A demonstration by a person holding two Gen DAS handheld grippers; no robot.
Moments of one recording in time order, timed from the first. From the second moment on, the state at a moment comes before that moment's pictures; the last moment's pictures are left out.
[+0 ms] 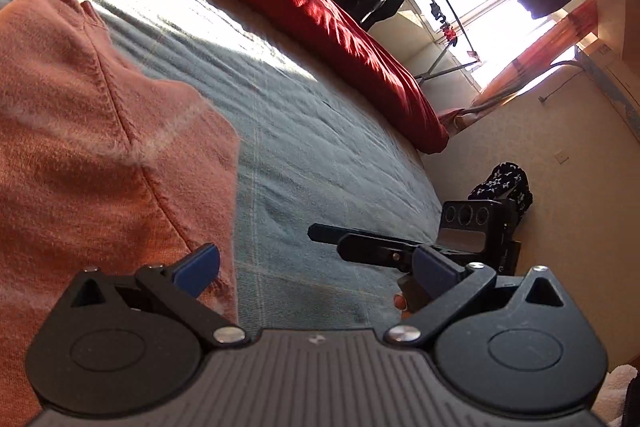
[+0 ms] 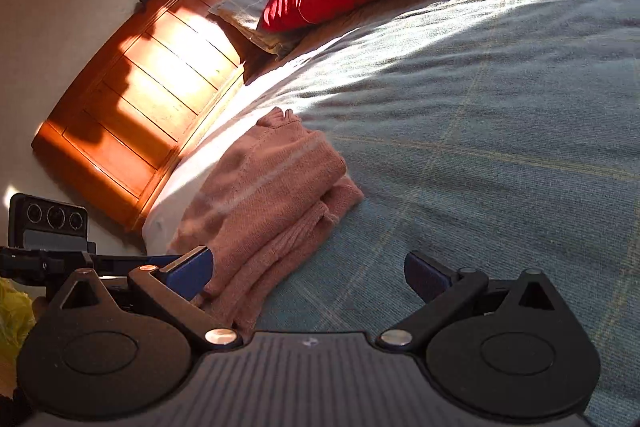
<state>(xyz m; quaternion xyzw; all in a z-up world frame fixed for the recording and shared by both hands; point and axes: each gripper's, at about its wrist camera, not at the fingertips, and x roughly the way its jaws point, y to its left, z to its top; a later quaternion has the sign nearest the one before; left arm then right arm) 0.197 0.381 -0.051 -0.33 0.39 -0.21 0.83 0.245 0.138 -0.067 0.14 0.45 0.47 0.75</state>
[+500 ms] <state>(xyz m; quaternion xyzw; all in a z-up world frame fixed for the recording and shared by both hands) 0.130 0.352 -0.066 -0.35 0.39 -0.15 0.84 0.173 0.029 -0.071 0.14 0.43 0.42 0.79</state>
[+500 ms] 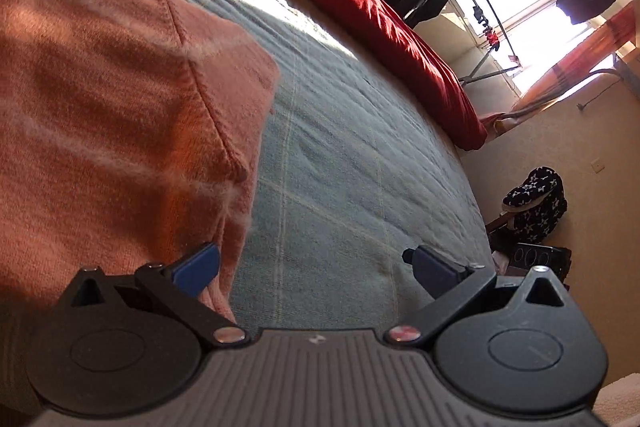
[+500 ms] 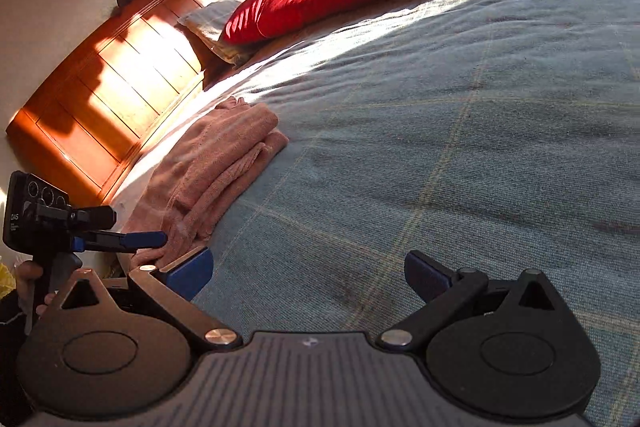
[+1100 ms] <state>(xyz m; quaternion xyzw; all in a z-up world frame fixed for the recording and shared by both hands) 0.078 0.336 -0.016 -0.26 0.34 -0.03 0.90 0.132 0.008 -0.037 0.12 0.40 0.44 0.80</state>
